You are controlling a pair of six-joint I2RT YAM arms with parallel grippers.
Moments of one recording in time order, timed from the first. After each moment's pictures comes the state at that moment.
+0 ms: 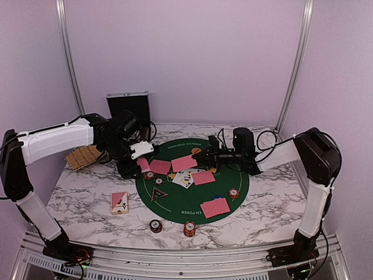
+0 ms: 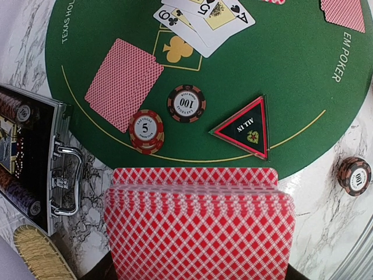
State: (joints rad) left arm -0.68 1.63 1.35 -0.92 0.02 0.52; right arm 0.53 1.93 1.00 0.67 -0.84 1.32
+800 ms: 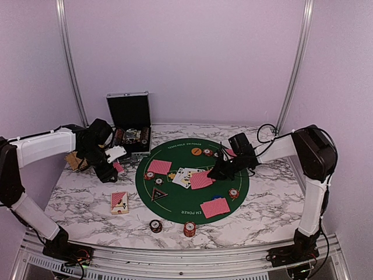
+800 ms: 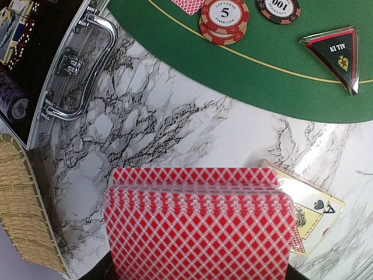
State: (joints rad) left arm -0.41 1.52 1.10 -0.83 0.01 0.54; right arm 0.46 1.99 1.12 -0.07 -0.58 0.68
